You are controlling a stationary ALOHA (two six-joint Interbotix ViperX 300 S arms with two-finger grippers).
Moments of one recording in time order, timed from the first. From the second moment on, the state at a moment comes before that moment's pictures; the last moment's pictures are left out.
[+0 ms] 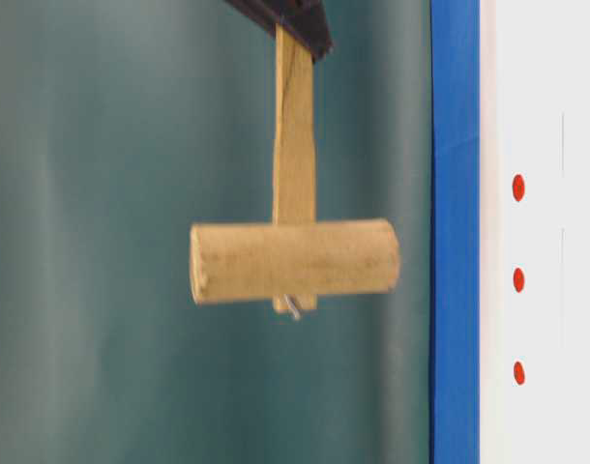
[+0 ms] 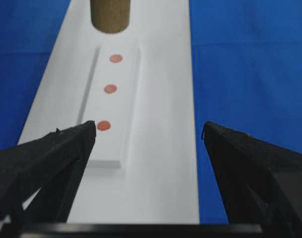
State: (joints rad) left arm 0.07 -1.20 1.28 -0.01 0.21 0.10; right arm -0.09 -0.48 0.99 0.81 -0.15 -0.71
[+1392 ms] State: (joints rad) left arm 0.15 -0.67 1.21 -0.01 -0.27 0.10; right arm -0.08 -0.21 0.76 0.80 -0.13 -0.72
